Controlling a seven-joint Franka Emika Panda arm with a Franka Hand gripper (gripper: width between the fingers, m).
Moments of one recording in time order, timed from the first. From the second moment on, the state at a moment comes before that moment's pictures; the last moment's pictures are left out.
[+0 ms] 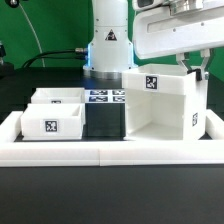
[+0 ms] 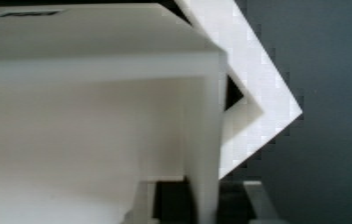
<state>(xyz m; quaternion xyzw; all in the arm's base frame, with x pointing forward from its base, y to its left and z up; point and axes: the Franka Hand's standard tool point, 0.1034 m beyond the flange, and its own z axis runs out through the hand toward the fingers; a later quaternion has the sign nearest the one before) 0.596 0.102 0.111 -0.93 0.35 -0.09 0.10</state>
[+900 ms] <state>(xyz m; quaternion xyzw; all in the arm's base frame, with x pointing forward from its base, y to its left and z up) 0.590 0.100 0.107 -0.73 0.67 -0.03 0.14</state>
